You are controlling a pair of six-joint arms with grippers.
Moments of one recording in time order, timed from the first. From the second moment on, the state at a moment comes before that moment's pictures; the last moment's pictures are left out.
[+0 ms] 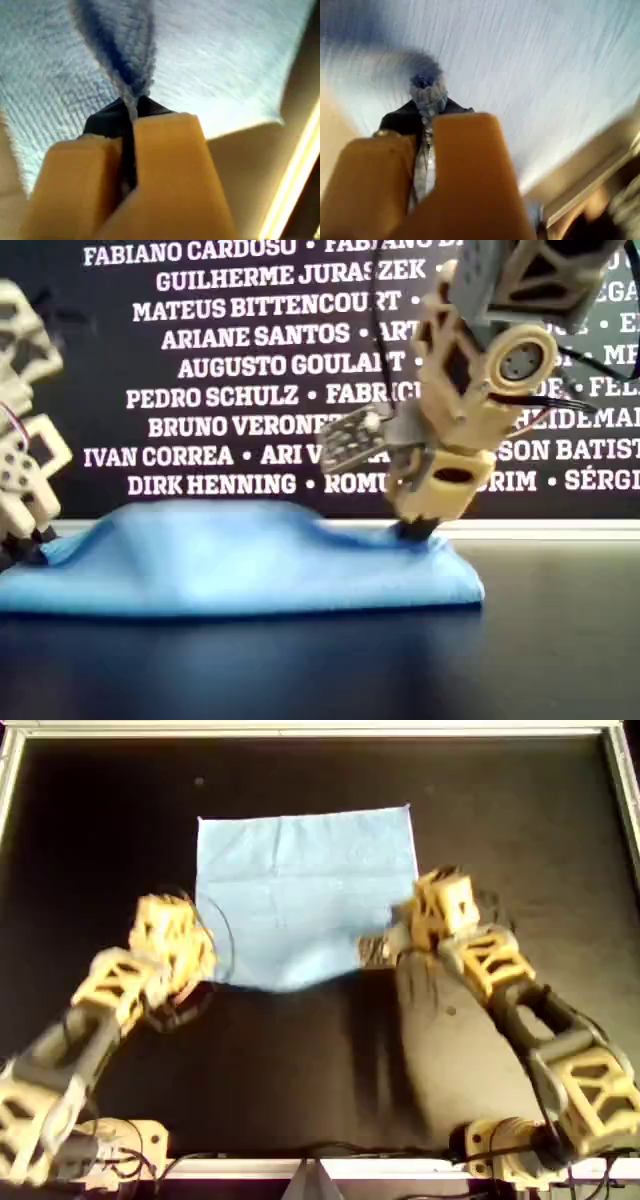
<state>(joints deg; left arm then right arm) -15.4 92.6 112.1 29.5 6.0 0.8 22.1 73.0 91.5 28.7 -3.4 8.2</state>
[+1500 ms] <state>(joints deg) -8.9 48.7 49.0 29.5 6.1 0.8 17.4 29.4 25.8 28.7 -3.4 8.1</state>
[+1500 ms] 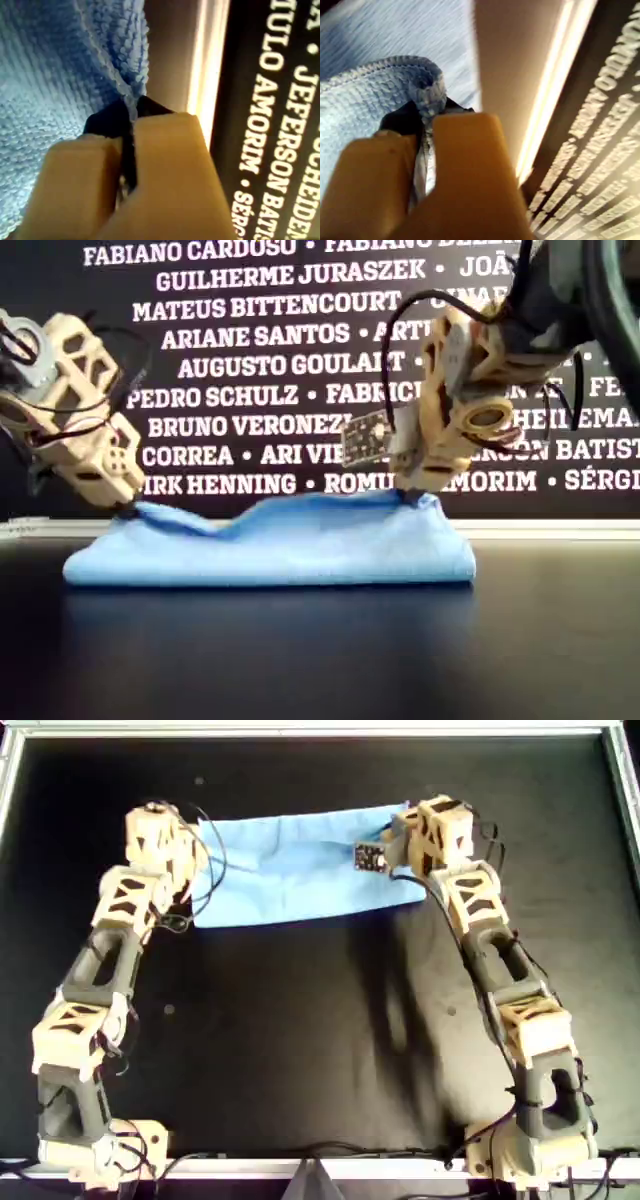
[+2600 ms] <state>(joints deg) -8.8 31.7 28.8 29.5 6.8 0.6 15.8 20.0 15.2 28.7 -3.4 8.0</state>
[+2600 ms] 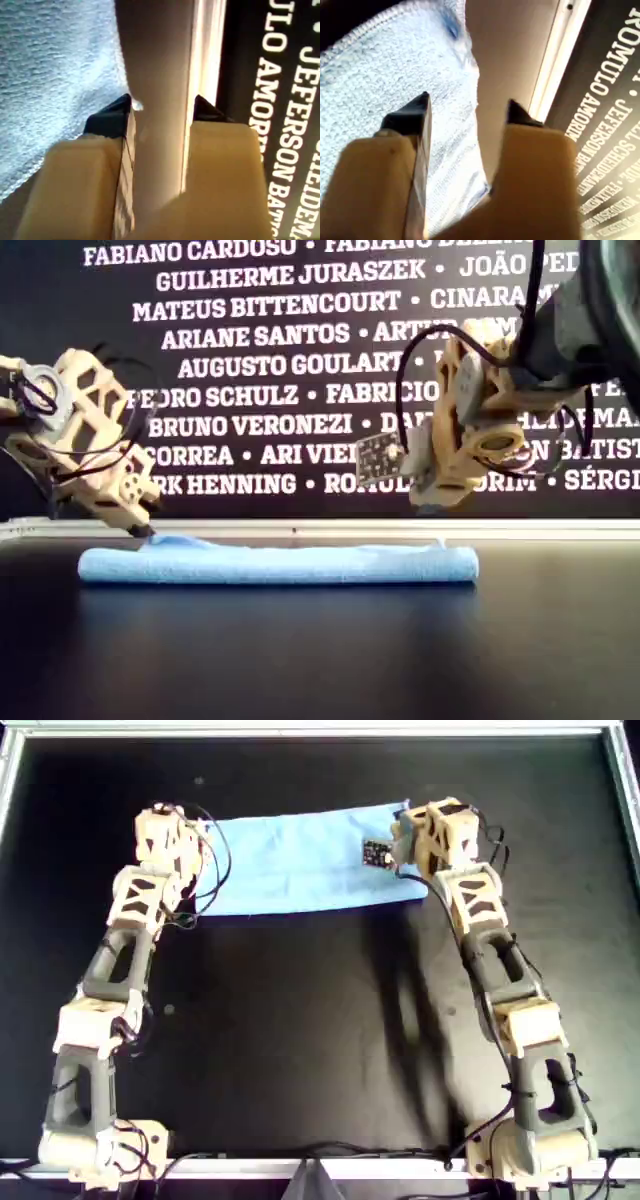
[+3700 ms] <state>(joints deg) -9.2 120.7 60.6 89.7 6.4 -8.7 12.9 98.6 26.1 84.2 -2.9 10.8</state>
